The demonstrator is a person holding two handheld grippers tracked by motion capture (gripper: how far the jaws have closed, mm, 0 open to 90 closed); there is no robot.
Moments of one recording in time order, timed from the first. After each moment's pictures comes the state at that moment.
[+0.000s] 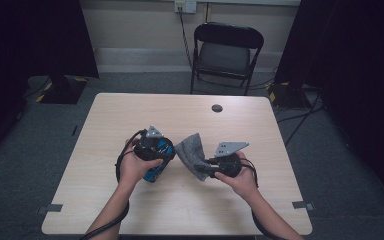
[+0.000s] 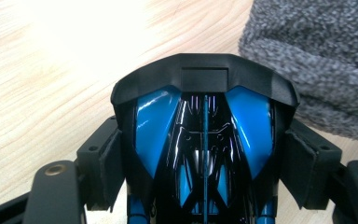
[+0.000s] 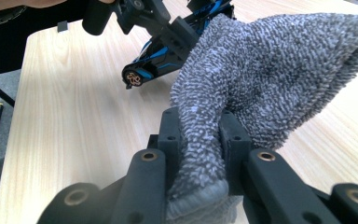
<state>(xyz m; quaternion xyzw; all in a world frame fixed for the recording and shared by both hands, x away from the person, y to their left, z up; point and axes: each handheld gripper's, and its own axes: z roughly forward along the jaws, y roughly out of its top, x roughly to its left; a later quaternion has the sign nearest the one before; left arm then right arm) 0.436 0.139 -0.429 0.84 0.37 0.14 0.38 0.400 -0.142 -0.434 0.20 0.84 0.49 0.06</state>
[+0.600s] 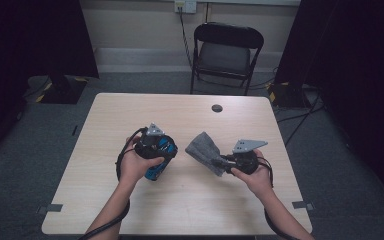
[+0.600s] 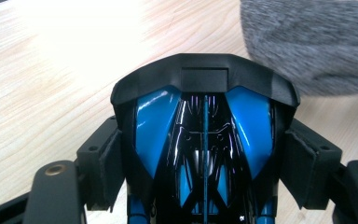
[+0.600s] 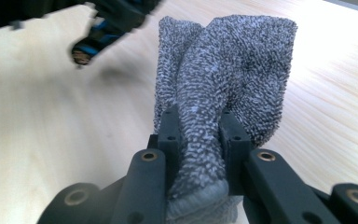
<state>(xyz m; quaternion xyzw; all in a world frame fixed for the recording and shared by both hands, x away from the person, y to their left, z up) 0.436 0.135 -0.419 0.83 0.37 0.14 0.39 0.409 -0.190 -0.438 0.26 0.83 0.48 0.10</state>
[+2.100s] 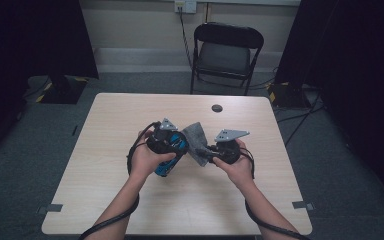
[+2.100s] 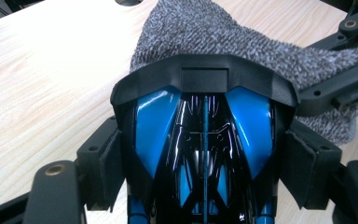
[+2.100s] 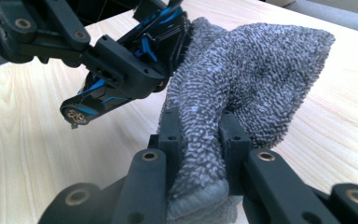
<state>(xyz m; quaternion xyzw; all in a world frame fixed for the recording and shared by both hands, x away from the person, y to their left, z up) 0.443 0.100 -0.400 0.84 0.35 0.13 0.39 0.429 -0.139 -0.424 0.28 0.82 0.49 0.10</state>
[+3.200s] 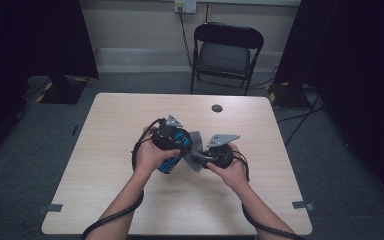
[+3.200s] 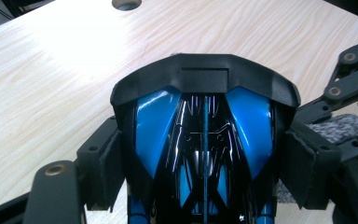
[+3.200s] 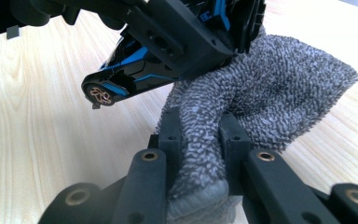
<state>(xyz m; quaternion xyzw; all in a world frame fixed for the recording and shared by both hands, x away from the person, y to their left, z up) 0.451 0.088 -0.393 0.85 0.34 0.13 0.38 0.424 -0.122 -0.436 0.25 0.84 0.47 0.09</state>
